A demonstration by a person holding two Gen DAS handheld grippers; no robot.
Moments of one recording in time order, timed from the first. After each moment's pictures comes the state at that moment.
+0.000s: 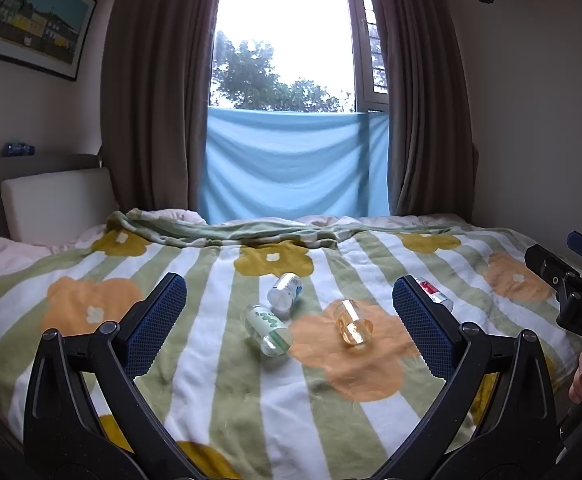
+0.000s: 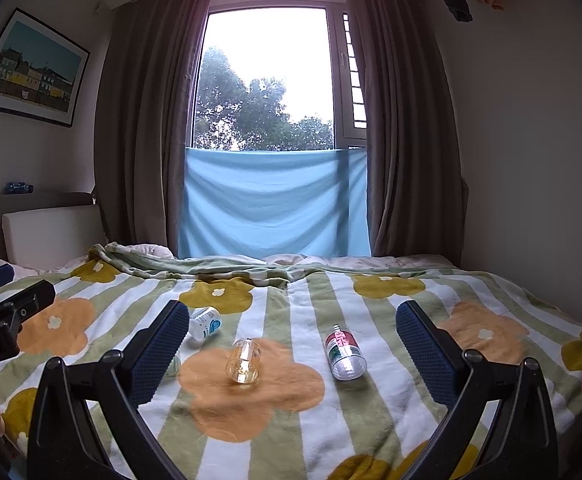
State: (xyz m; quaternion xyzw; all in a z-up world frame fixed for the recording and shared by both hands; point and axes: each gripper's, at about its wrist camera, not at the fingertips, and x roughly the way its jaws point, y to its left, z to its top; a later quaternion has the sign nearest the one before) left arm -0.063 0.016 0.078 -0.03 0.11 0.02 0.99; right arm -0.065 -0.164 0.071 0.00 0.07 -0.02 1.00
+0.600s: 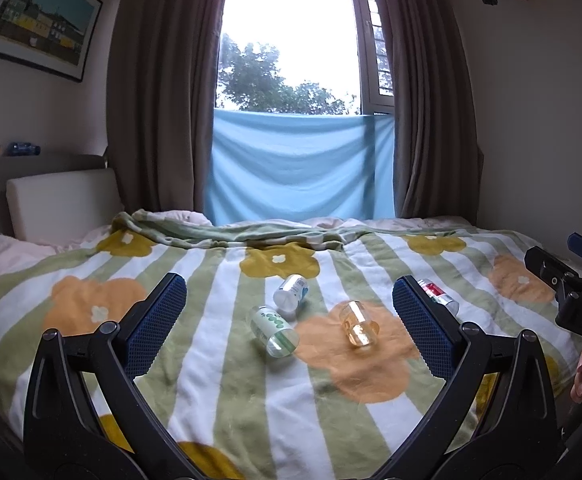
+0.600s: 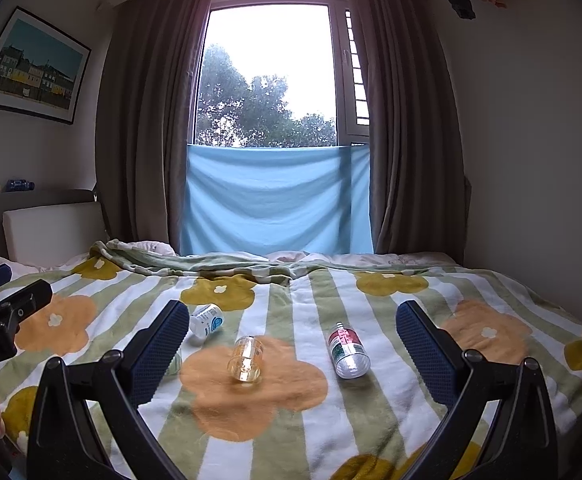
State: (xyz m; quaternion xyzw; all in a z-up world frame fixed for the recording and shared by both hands) left arm -0.064 0.020 0.068 -0.03 0.11 0.03 0.99; right arm -0.065 -0.159 0.069 0.00 0.07 -0.02 1.00
